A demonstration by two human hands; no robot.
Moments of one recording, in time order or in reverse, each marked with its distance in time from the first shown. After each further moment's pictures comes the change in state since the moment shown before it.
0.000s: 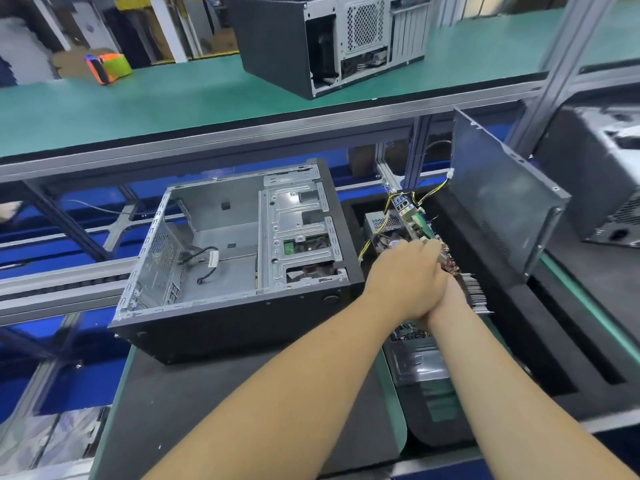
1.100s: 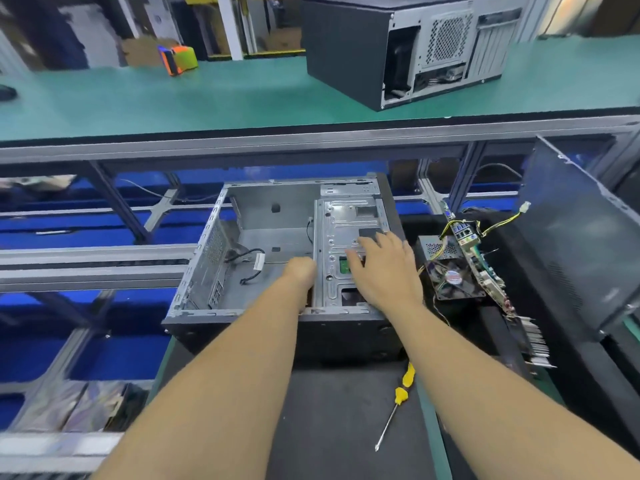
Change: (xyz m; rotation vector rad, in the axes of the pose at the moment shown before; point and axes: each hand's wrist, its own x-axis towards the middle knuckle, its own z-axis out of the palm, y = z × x) left_hand -0.034 -0.214 -0.066 -1.089 0.211 -1.323; right_hand 0.025 -0.110 0.111 -0.638 0.263 -0.664
